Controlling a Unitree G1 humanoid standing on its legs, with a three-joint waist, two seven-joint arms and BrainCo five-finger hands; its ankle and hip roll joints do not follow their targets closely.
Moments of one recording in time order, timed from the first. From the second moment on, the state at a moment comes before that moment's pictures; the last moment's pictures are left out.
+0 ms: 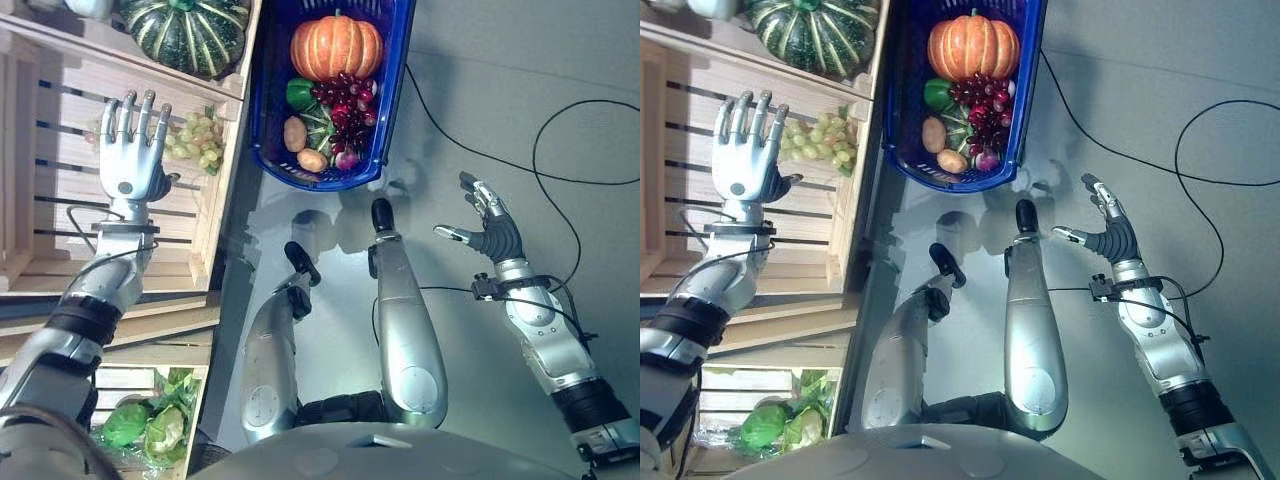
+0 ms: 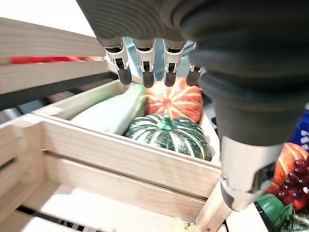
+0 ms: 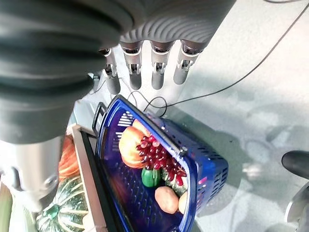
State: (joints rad) left arm -0.52 0.84 -0.48 0.52 0.88 0.23 0.77; right arm -0.02 -0.66 0.19 0.03 0.21 -0.29 -0.17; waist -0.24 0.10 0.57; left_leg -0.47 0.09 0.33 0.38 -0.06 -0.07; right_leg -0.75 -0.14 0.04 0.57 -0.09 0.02
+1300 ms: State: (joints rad) left arm -0.77 0.71 -0.56 0.96 0.72 0.53 0.72; right arm -0.13 -0.69 0.21 0.03 0.26 -0.31 -0.26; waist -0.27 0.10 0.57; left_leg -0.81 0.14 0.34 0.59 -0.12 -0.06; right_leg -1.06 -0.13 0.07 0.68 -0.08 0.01
